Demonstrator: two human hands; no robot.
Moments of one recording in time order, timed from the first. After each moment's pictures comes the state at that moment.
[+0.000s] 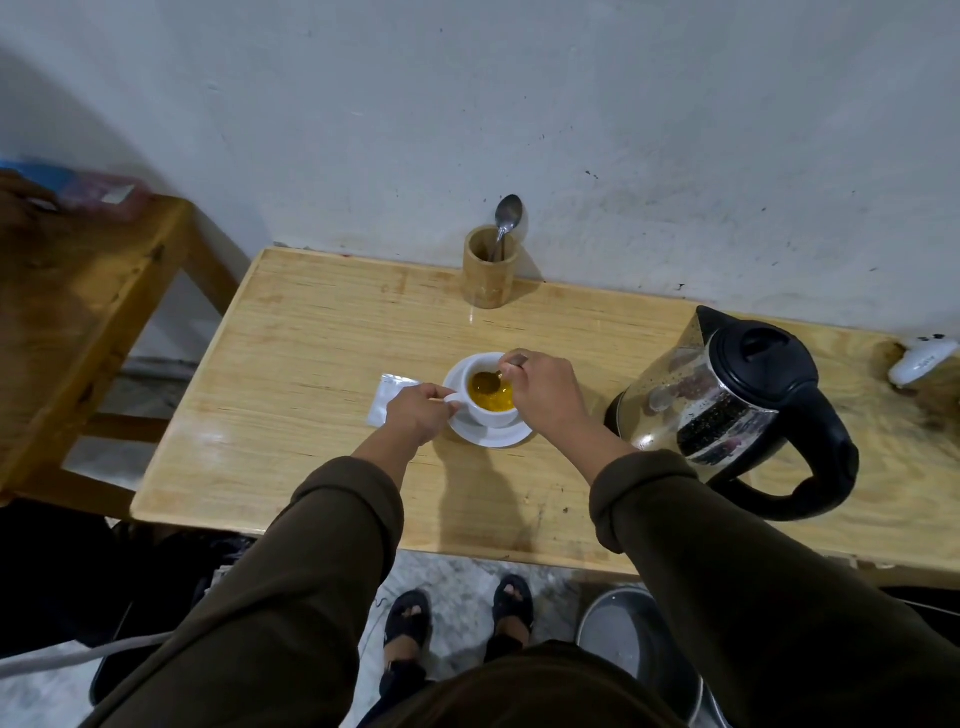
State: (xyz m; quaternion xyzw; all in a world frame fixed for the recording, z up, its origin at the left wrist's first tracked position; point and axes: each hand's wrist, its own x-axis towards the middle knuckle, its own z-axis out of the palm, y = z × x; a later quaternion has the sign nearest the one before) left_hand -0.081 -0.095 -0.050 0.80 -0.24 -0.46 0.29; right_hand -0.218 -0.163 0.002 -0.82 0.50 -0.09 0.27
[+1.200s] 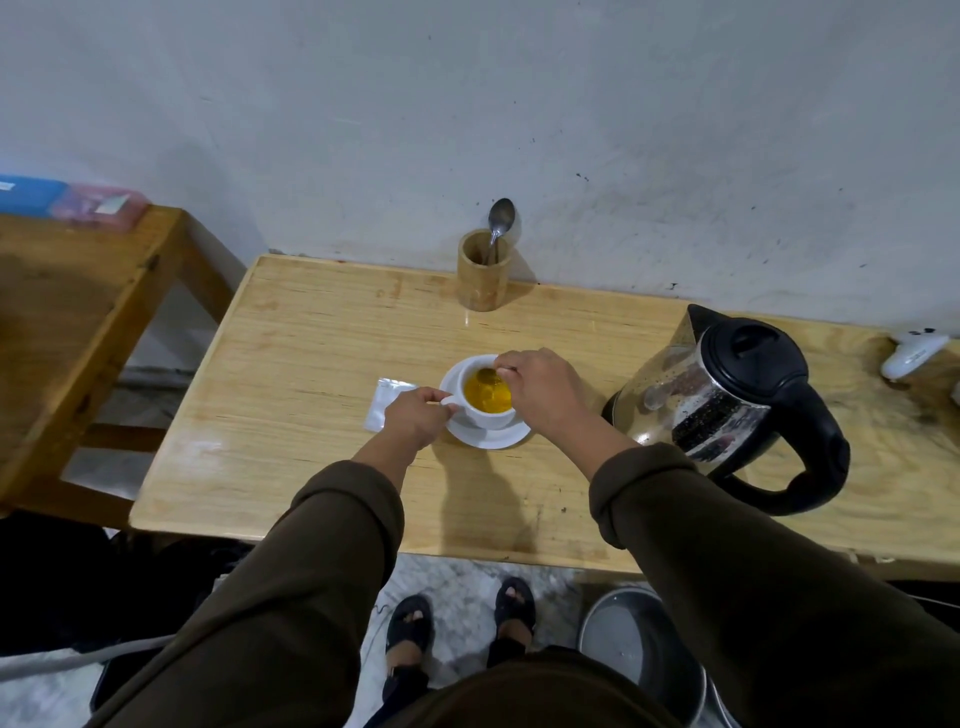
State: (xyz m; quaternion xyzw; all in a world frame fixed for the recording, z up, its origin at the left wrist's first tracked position) left_hand -0.083 -0.094 -0.051 0.81 -0.24 -0.45 0.29; right_hand -0.223 -0.170 -0.002 -0.85 0.47 -0.05 0.22
